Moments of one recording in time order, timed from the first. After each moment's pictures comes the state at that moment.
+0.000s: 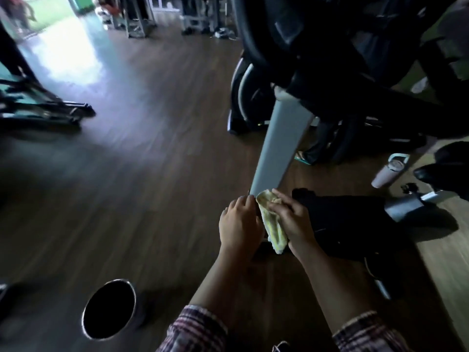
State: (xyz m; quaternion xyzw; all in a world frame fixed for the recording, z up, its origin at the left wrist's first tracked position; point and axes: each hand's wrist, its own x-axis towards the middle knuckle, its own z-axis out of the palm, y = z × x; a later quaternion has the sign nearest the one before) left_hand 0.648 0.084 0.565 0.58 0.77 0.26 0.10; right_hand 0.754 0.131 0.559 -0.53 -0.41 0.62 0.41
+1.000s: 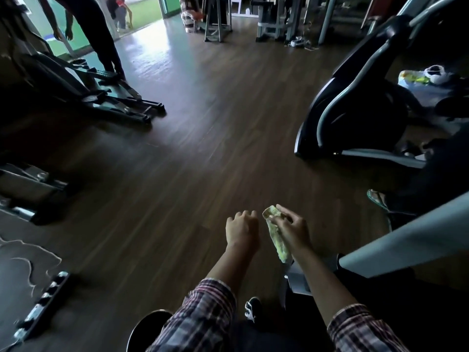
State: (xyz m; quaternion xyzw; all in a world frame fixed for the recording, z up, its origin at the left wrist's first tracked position) left_hand 0.334 0.216 0.521 0.53 0.84 0.05 0.11; right_hand 0.437 0.280 0.506 -0.55 -0.53 0.57 0.29
